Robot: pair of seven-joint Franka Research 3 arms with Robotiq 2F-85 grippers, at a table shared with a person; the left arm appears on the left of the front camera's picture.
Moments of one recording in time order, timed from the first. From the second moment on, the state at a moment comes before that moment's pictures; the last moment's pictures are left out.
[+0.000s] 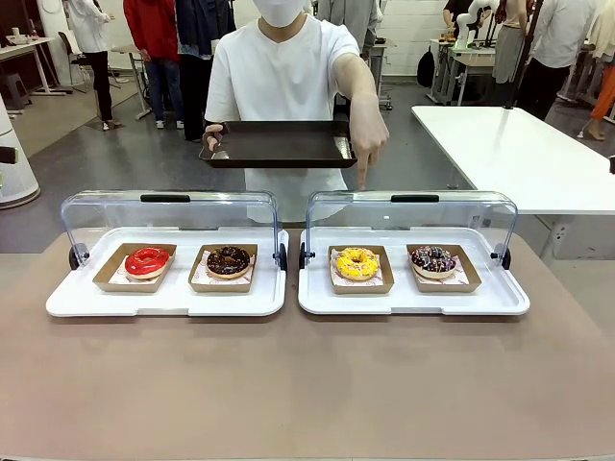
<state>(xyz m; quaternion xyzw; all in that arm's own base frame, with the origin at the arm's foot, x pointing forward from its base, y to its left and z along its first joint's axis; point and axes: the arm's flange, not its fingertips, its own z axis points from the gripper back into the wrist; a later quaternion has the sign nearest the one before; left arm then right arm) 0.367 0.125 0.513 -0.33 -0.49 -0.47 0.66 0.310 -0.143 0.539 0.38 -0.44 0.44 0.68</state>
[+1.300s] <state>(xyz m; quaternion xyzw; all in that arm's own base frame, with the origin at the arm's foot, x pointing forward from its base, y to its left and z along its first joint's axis) 0.367 0.124 0.513 -0.33 -0.49 -0.47 0.66 0.310 -0.143 0.539 0.38 -0.44 0.44 0.68</state>
